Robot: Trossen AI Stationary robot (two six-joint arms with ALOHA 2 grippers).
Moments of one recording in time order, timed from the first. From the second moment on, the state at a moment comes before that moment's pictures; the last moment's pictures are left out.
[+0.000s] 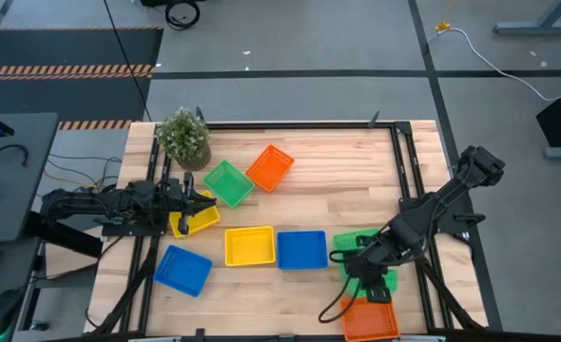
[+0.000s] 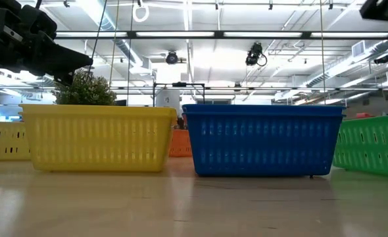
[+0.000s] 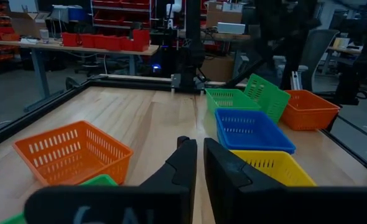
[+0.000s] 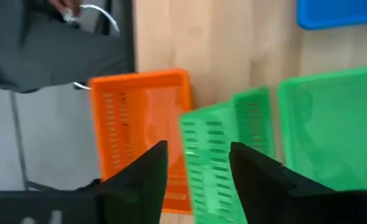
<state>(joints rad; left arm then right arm) -0.02 0.08 0.01 0.05 -0.06 -0.07 0.64 1.47 1.18 -0.88 -0.18 0.74</state>
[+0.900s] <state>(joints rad) -0.02 0.08 0.01 0.05 -0.06 -0.07 0.63 1.47 1.00 -0.73 -0.27 0.58</state>
